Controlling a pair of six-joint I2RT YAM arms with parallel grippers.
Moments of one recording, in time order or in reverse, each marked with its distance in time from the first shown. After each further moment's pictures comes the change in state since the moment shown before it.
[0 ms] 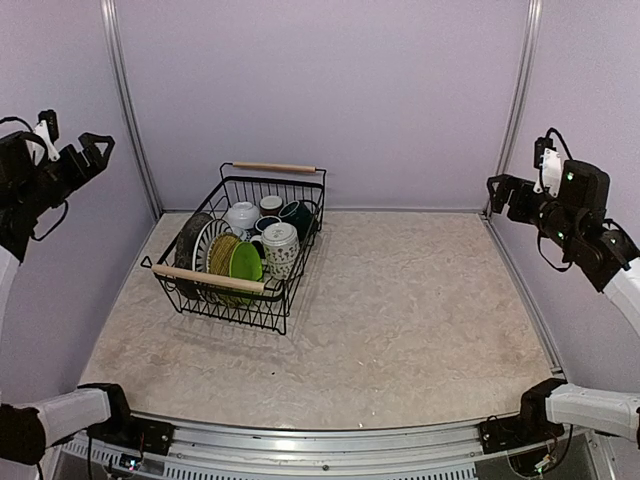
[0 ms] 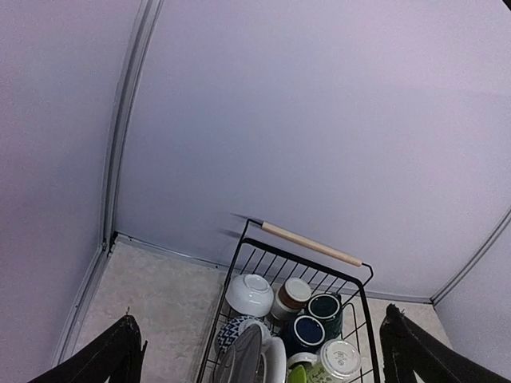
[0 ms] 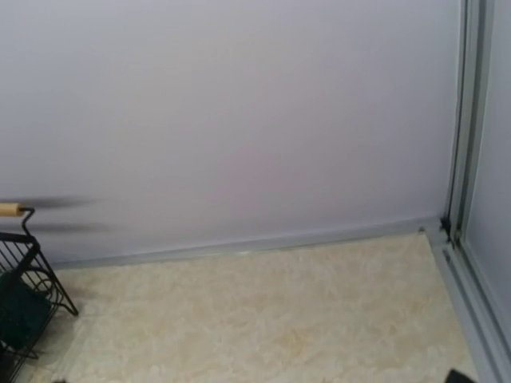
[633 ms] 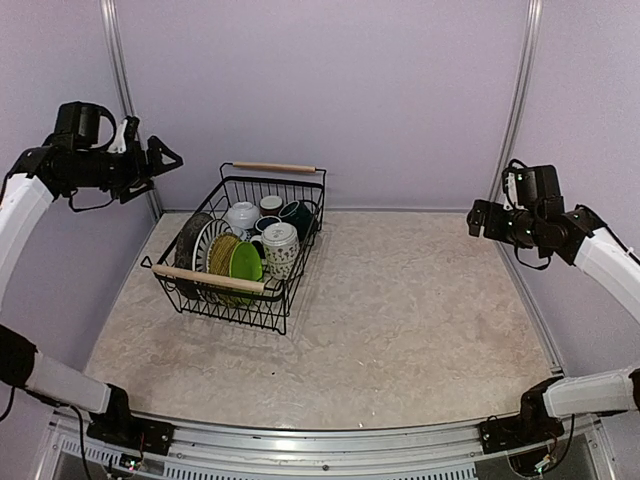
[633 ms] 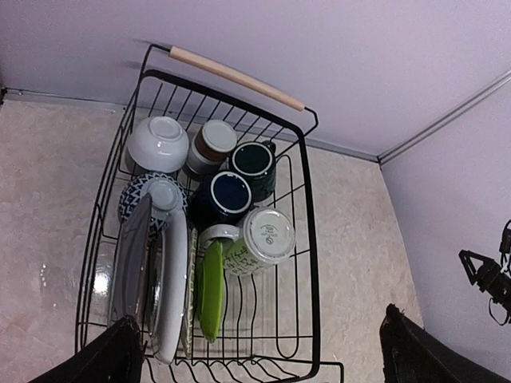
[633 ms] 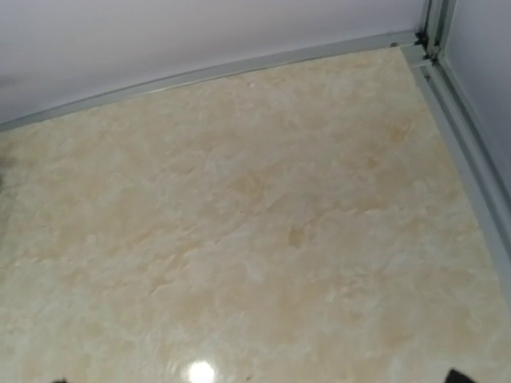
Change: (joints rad) left arm -0.217 0.342 0.291 -0.402 0.156 -0.036; right arm 0.014 0.251 0.087 -0.253 0.045 0.138
